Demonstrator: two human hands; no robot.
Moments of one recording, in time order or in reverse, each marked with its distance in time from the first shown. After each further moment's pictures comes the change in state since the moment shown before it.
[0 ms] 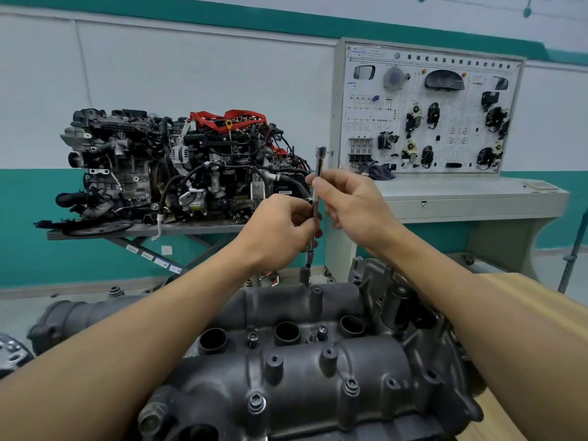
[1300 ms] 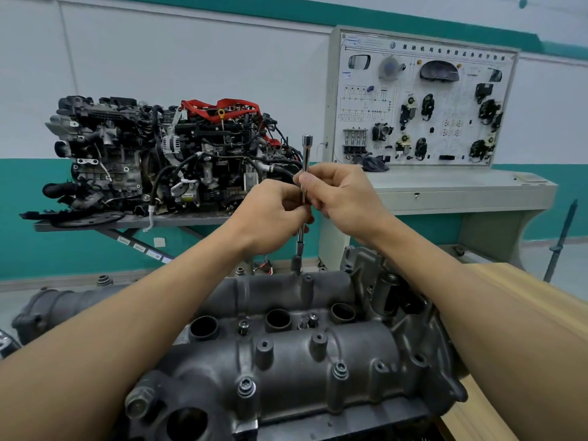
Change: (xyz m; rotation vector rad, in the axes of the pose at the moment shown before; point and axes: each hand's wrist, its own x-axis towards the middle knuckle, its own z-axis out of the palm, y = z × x) left_hand 0.002 0.001 -0.002 -0.003 -0.033 0.022; right_hand -0.001 0.002 0.000 0.005 -0.016 -0.026
